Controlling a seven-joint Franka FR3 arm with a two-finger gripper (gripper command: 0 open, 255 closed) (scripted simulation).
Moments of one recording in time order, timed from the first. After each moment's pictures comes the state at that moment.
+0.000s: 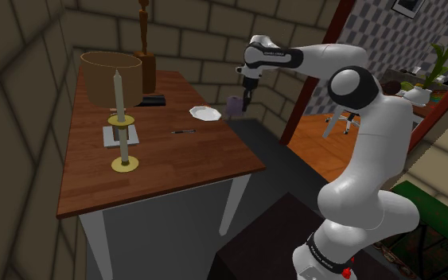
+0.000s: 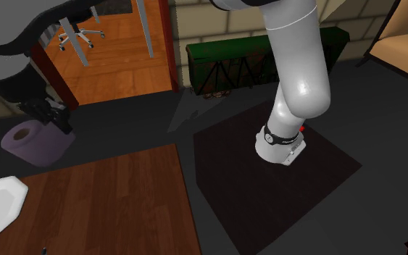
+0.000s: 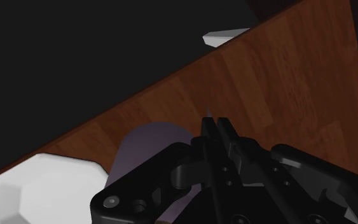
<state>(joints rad) -0.78 0.52 0.61 -1.36 -0.28 1.69 -0.95</state>
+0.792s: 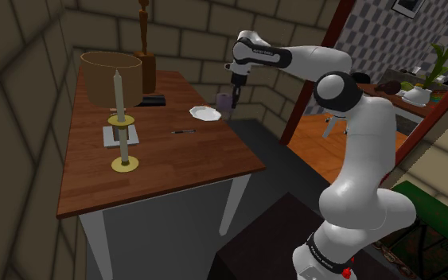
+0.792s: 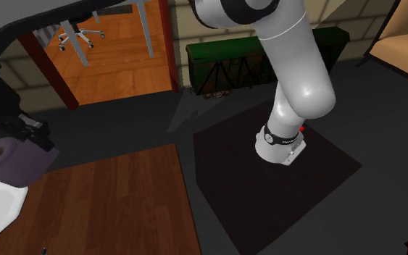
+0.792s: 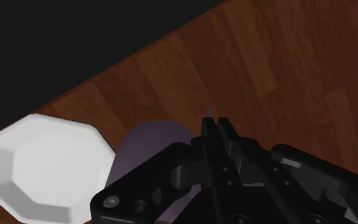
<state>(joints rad) -0.65 0.63 0.61 -1.16 -0.32 1.61 -0.87</state>
